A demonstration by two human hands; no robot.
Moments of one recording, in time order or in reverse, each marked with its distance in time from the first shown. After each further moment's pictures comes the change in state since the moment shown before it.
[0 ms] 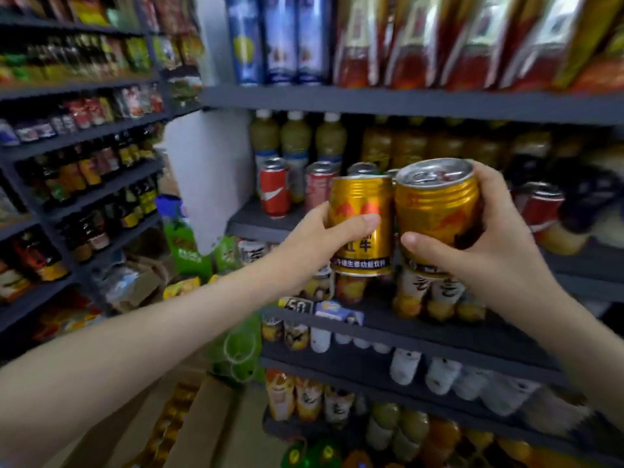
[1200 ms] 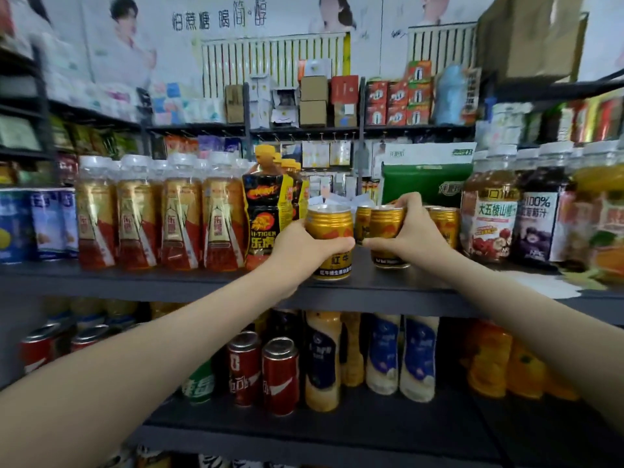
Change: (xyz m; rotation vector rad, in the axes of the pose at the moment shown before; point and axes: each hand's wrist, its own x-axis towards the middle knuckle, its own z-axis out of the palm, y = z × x) left_hand 0.236 0.129 0.346 0.373 0.212 0.250; right_hand 0.172 0.149 -0.409 -0.451 0.235 -0.035
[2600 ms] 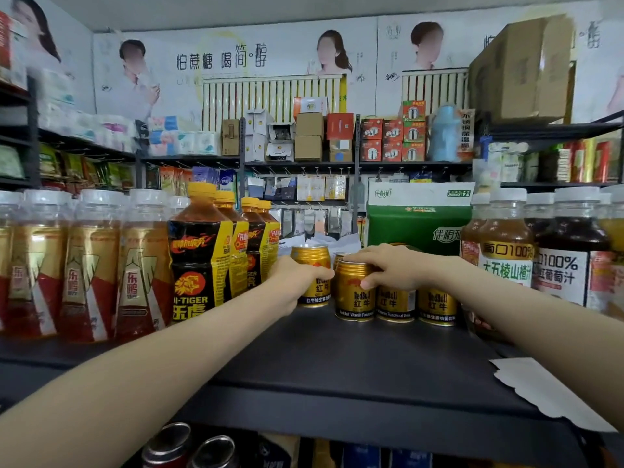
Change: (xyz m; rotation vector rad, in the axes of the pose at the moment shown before) left_hand 0.141 -0.022 0.062 -0.115 0.119 -0.280; right_hand 0.114 0.044 -0.013 -0.608 -0.644 -0.217
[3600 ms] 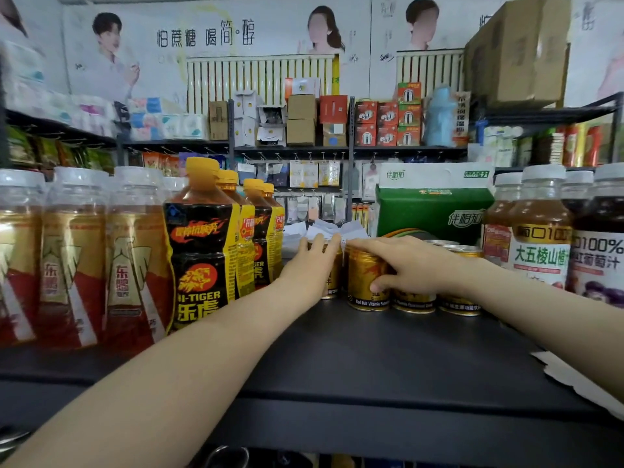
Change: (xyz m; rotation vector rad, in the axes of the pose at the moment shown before) left_hand 0.049 -0.026 0.001 1.290 -0.120 0.592; right_hand 0.004 -0.004 0.021 -0.123 0.178 -0.108
